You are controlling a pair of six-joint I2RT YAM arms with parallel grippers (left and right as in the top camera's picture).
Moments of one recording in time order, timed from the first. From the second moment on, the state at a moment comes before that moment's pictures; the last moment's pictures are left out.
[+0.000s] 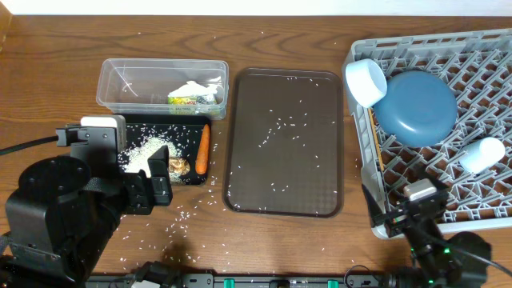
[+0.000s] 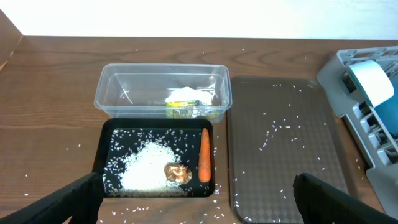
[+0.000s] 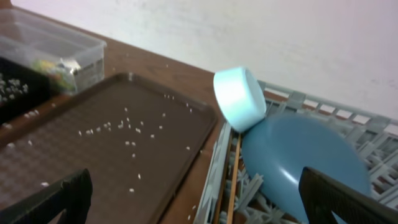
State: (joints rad) left arm -0.28 0.90 1.63 -1.34 -0.14 -0.17; right arm -0.10 0.06 0.35 -0.51 -0.42 -0.25
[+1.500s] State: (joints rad) left arm -0.28 0.89 1.61 -1.23 -0.16 -0.16; right arm -0.10 0.01 0.01 -0.04 -0.47 -0.26
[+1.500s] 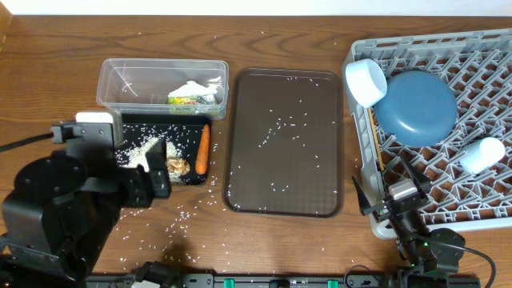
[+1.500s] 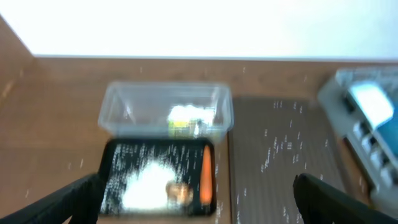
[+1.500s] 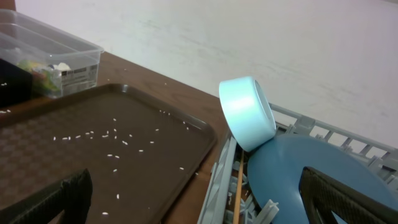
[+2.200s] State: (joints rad) left arm -0.19 0.34 0.58 -0.40 0.00 -0.04; right arm -0.10 0.01 0.01 -0.04 -0.48 -0.26
